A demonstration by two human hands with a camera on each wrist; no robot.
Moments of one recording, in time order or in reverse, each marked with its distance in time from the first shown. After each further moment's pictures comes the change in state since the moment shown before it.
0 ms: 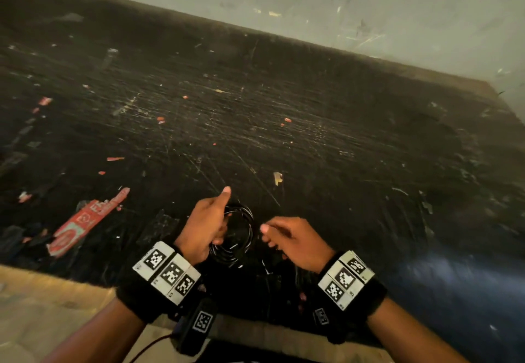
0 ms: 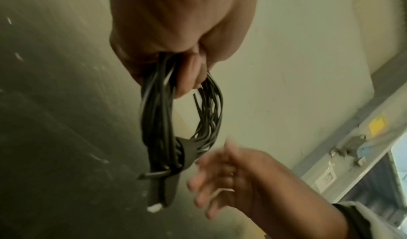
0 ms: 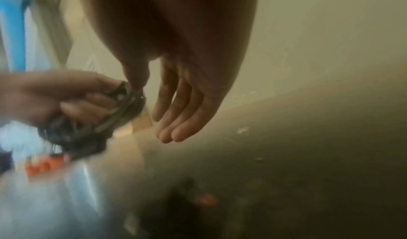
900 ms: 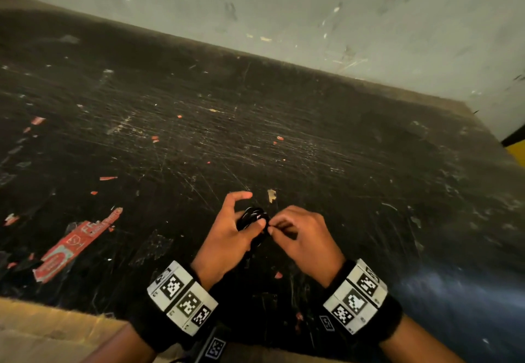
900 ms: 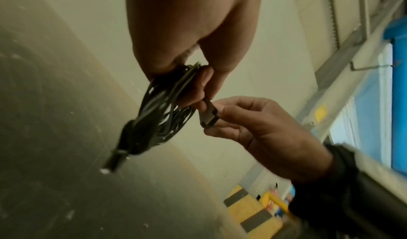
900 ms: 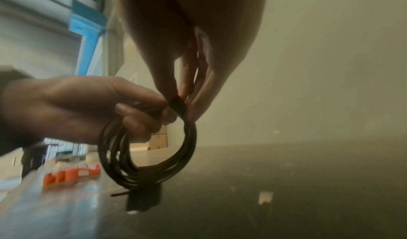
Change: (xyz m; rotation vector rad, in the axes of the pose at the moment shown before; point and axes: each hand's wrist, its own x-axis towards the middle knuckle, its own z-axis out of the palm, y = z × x) left_hand -0.021 0.011 0.030 0.133 -0.180 0.375; right_hand -0.009 -0.043 -0.028 -0.281 0.325 -0.263
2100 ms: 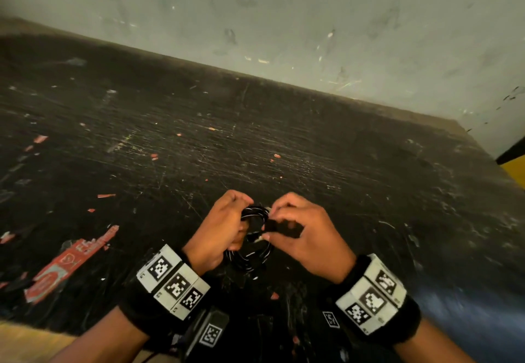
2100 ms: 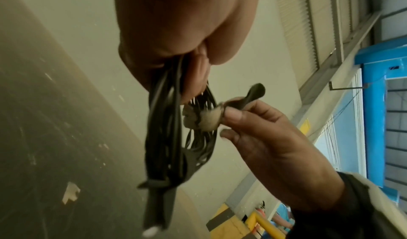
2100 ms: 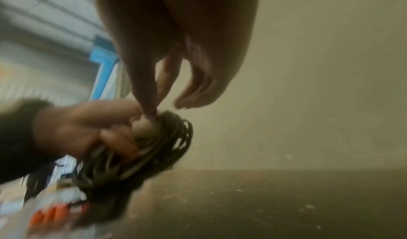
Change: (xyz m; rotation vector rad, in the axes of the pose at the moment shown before) left_hand 0.021 0.047 -0.004 -0.136 -0.010 -0.152; right_hand 0.021 -0.021 -0.035 0.040 -0.043 -0.141
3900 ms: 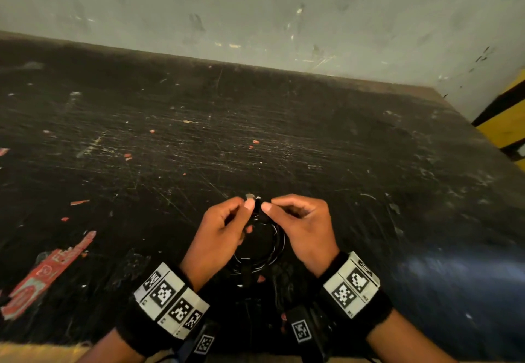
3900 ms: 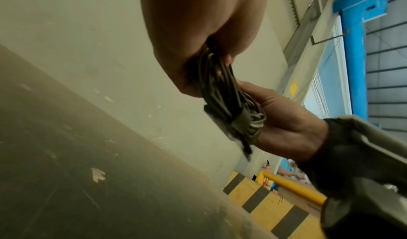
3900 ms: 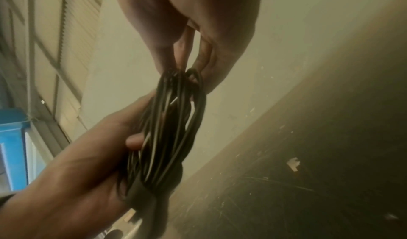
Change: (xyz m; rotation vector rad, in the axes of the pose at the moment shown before) left_hand -0.015 -0.029 0.032 0.221 -0.104 0.417; right_hand -0.031 0.012 0.008 0.659 0.498 0.309
